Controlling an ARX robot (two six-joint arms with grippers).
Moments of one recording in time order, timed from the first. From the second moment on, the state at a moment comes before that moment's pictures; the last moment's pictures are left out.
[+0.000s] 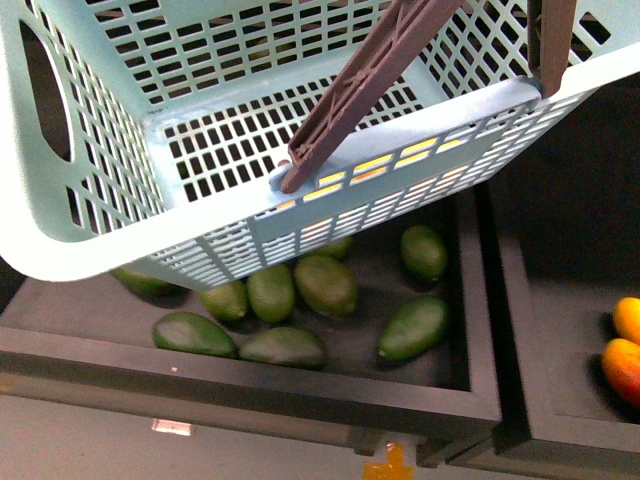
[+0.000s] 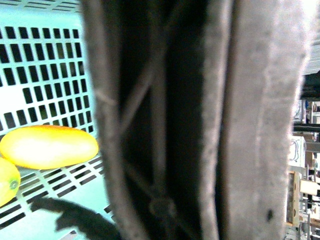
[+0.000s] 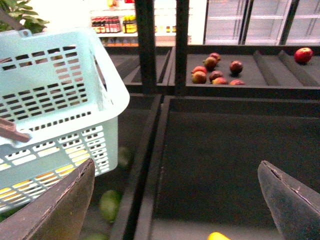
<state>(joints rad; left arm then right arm) -0.48 1.75 1.46 -0.24 0.32 -0.97 0.00 0.00 0.02 0.00 0.00 0.00</state>
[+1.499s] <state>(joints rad) -0.31 2.24 1.88 -0.03 -0.30 -1.45 0.00 0.00 0.02 0.00 0.00 0.00</state>
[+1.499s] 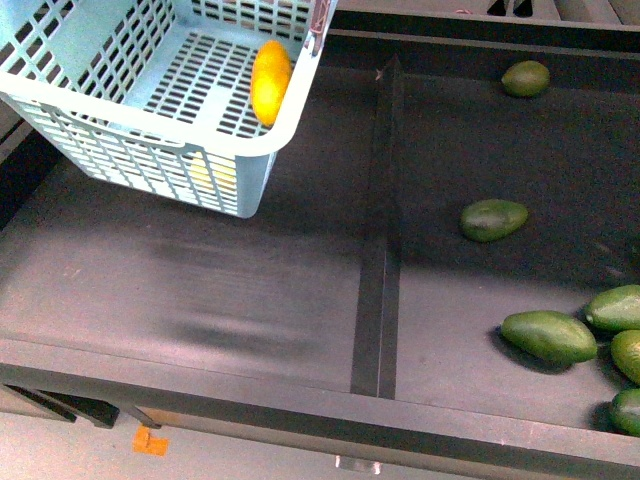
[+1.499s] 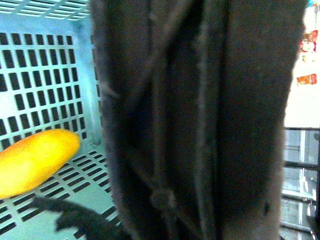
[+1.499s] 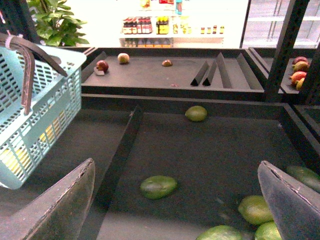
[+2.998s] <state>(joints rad) -0.14 1.50 0.49 1.00 -0.13 -0.03 0.00 0.00 0.02 0.00 0.00 0.00</state>
